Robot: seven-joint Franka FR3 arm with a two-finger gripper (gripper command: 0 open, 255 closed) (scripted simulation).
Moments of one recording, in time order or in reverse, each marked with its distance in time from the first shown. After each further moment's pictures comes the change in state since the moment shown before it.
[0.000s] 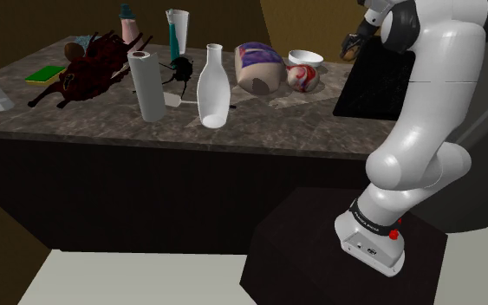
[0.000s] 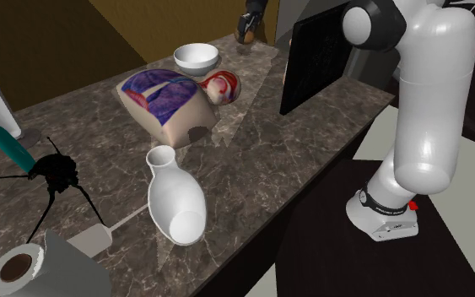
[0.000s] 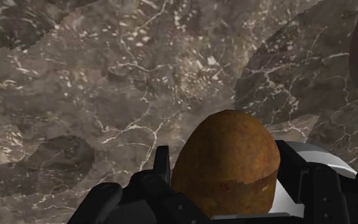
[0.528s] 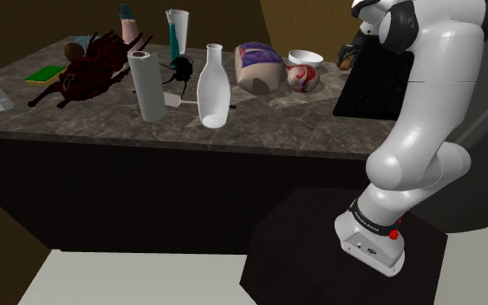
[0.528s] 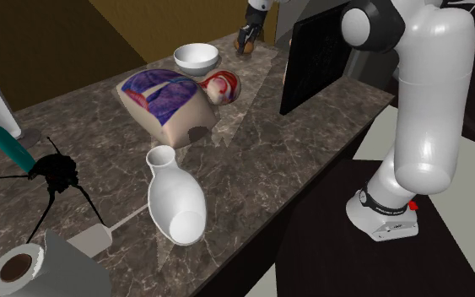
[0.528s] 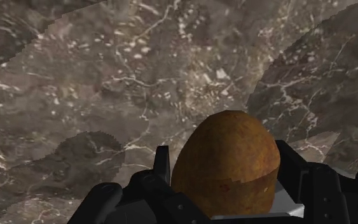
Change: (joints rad) arm 0.010 0.007 0.008 -0.095 0.016 0.097 -0.029
